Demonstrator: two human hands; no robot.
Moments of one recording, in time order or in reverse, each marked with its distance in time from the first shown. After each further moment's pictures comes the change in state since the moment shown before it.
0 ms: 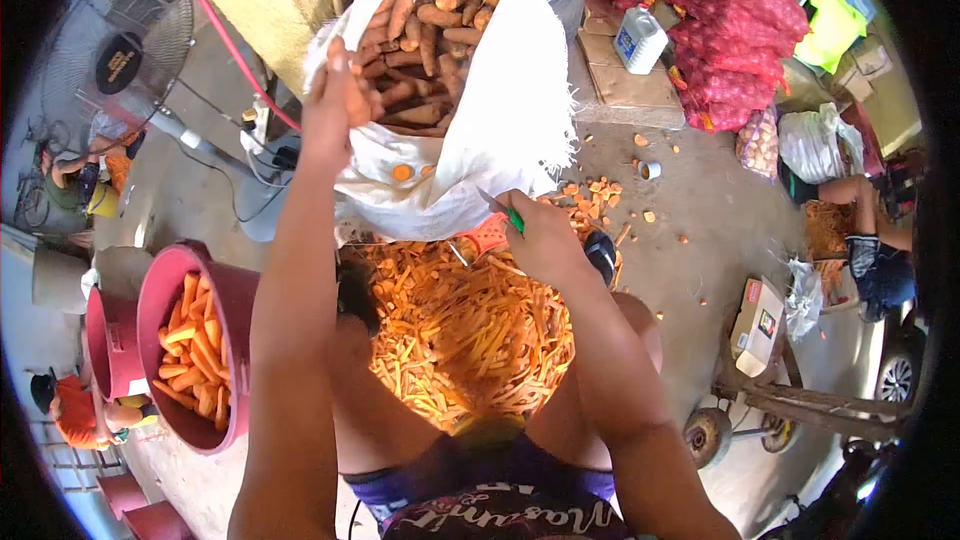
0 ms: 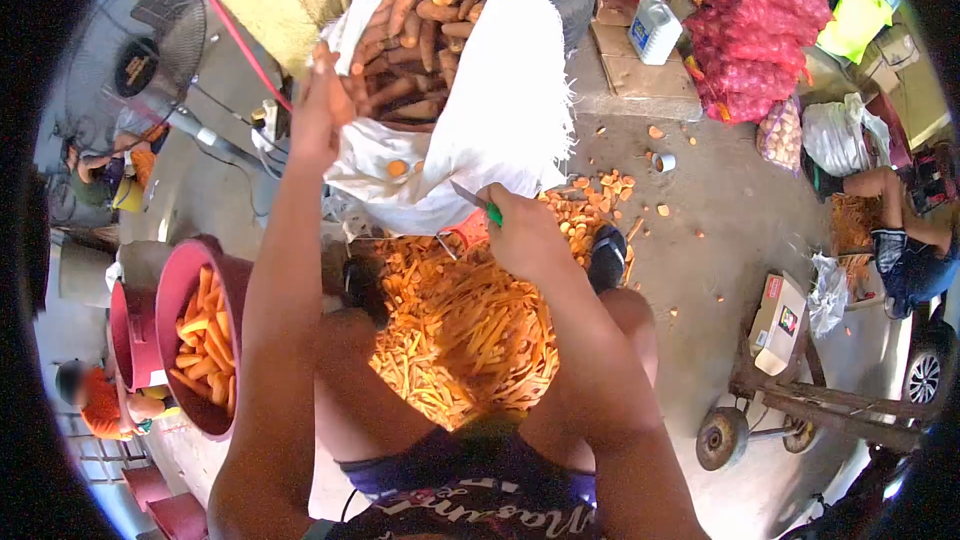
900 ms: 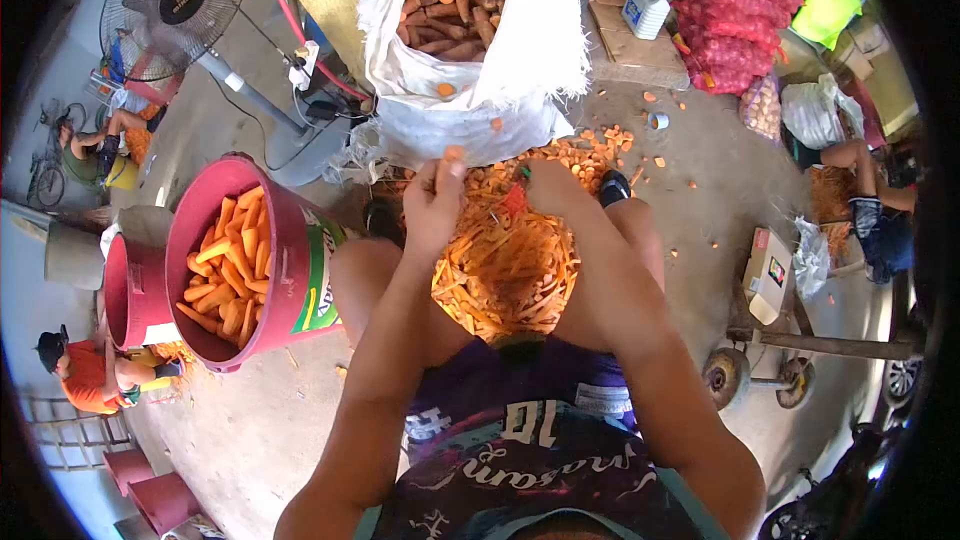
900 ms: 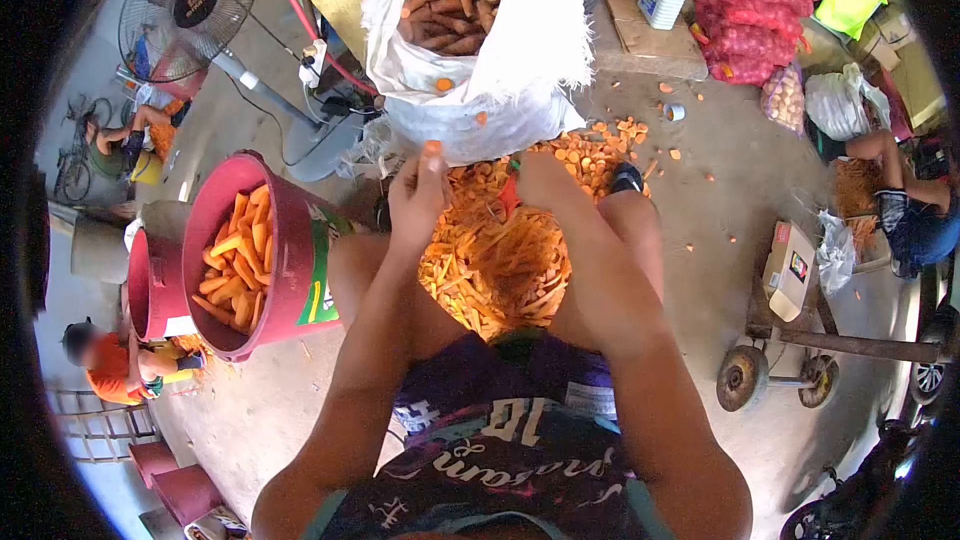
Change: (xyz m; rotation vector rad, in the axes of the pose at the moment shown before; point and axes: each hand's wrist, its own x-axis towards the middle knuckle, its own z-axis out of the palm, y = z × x) left_hand -0.314 -0.015 -0.023 0.226 -0.042 -0.142; right_hand -0.087 -0.016 0.070 -0.320 -0.229 0.113
